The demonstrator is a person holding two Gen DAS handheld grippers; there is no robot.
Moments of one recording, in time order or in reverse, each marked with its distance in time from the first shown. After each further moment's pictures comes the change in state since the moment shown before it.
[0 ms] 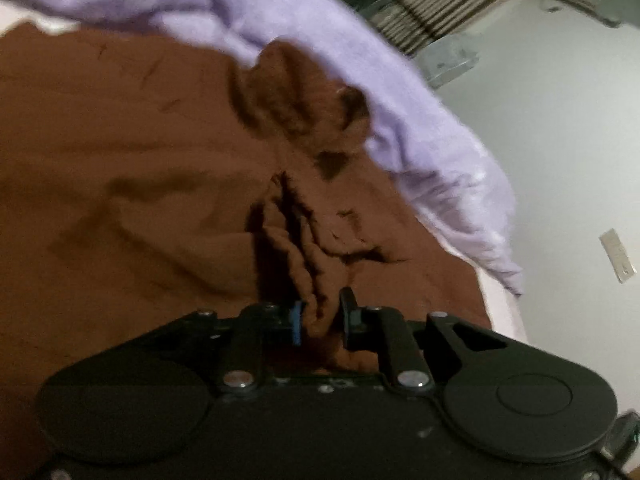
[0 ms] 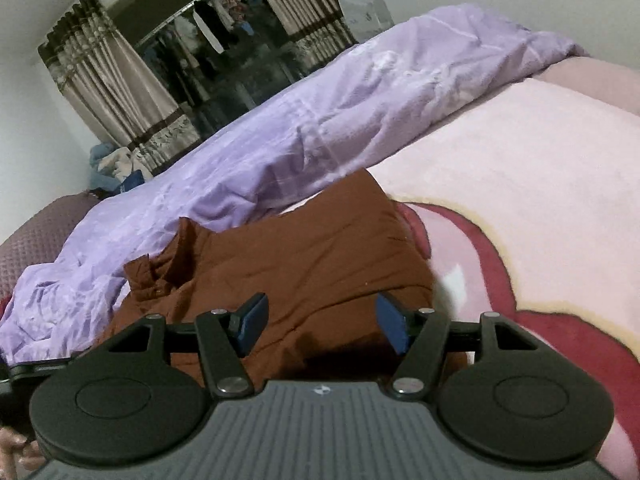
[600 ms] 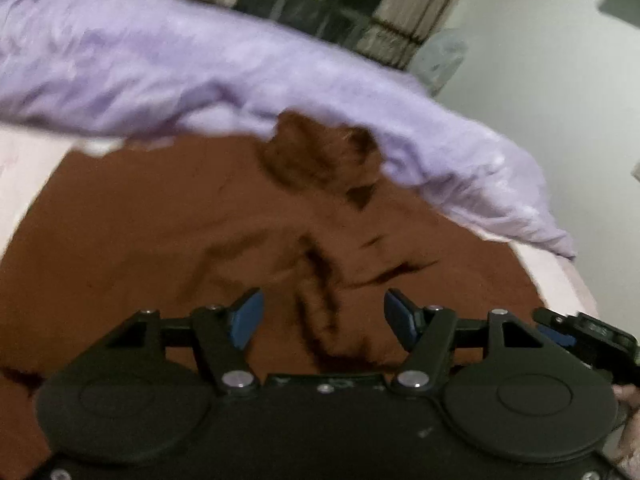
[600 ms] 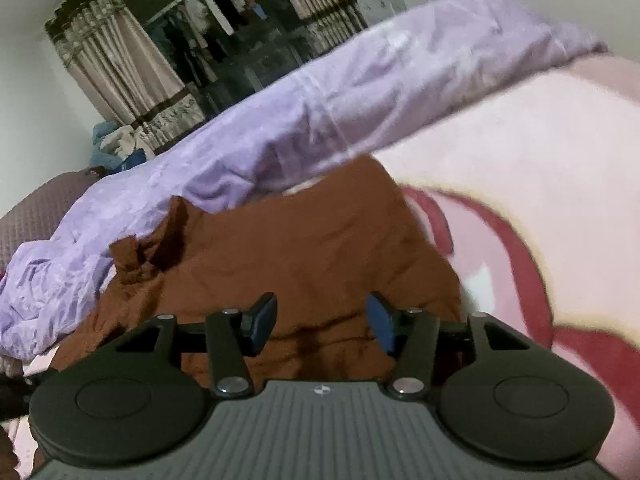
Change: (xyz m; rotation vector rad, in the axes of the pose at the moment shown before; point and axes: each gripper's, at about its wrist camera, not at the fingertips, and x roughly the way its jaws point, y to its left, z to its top) left arm -0.056 -0.018 -0.008 0.290 -0.116 0.167; right arm 0.028 0.010 -0.002 -0.072 0.032 -0.002
